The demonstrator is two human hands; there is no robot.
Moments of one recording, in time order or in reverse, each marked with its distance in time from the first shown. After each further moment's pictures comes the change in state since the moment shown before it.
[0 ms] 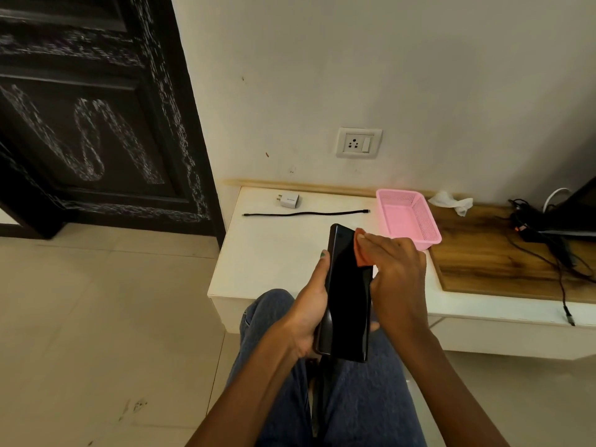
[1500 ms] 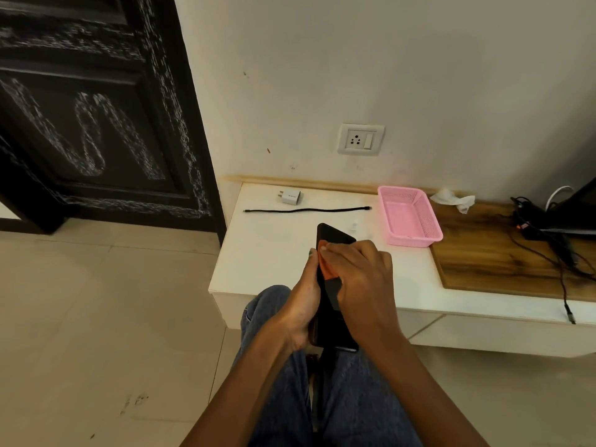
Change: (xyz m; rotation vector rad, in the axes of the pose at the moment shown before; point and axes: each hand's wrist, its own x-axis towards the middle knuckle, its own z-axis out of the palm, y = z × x) left_hand 0.002 0.001 -0.010 -0.045 0.123 0.061; right_hand -0.031 -0.058 0.022 -0.287 -0.531 -0.073
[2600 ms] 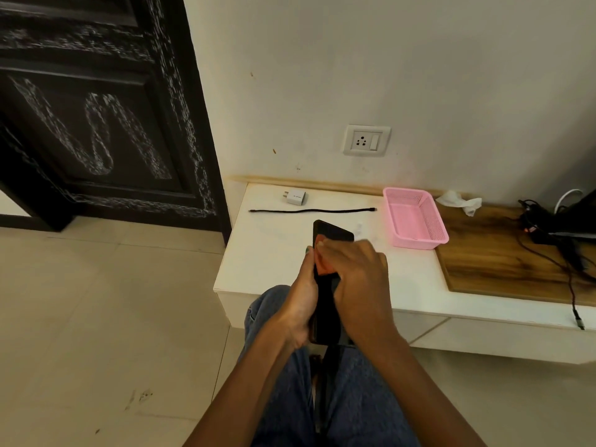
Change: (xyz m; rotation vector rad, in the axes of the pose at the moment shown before) left_hand -0.002 0.005 -0.001 -0.124 -0.002 0.032; right_hand 0.030 -0.011 -0.011 -0.143 0.053 0.064
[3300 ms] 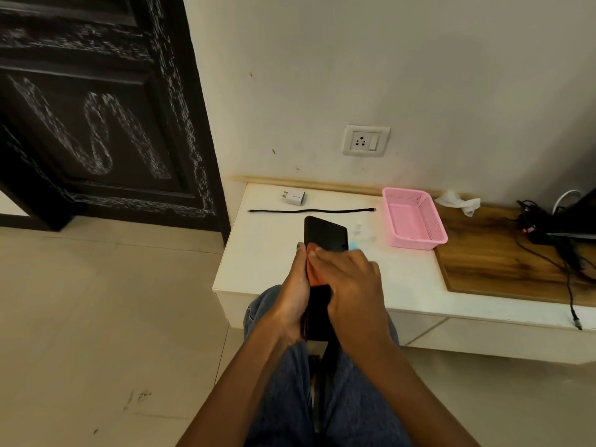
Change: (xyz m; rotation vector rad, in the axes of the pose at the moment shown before) left_hand -0.001 0.001 -0.010 0.068 0.006 0.058; right_hand -0.007 0.003 -0.011 -0.372 -0.200 -0.116
